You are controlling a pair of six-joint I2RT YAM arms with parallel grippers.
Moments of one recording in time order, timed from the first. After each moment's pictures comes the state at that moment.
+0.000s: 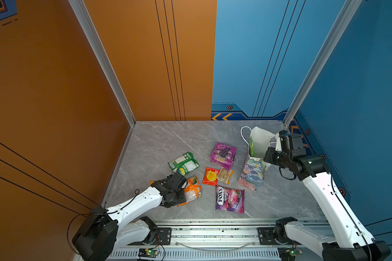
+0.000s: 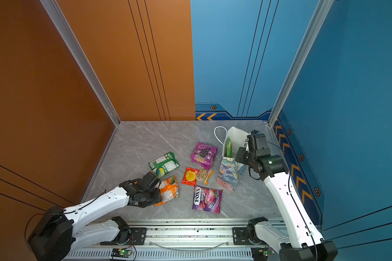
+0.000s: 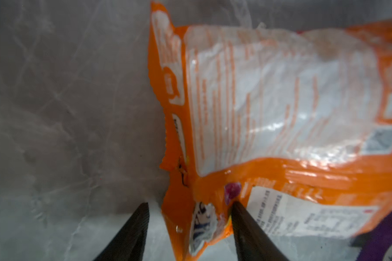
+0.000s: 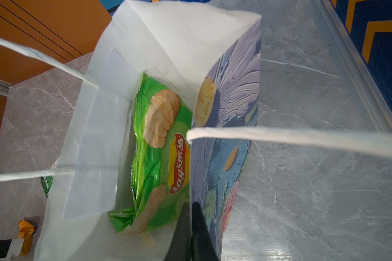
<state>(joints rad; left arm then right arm) -0.65 1.15 0.54 -0.69 -0.01 -0.94 0.20 1.08 1.20 -0.93 0.03 0.44</state>
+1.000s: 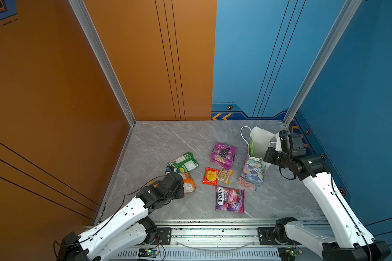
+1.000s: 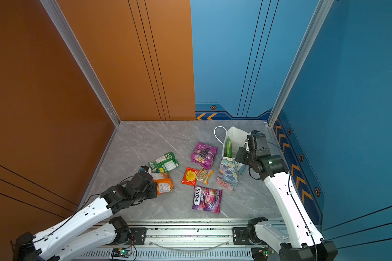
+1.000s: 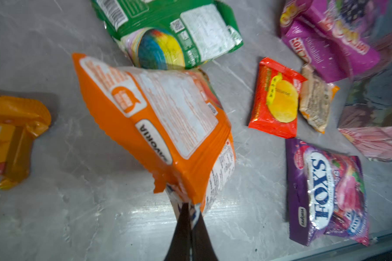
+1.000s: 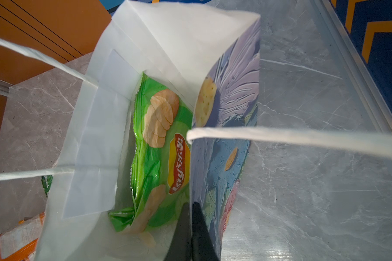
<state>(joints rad) -0.73 0.82 0.61 -0.71 -0.18 -0.78 0.20 1.08 1.20 -0.93 0.03 0.44</state>
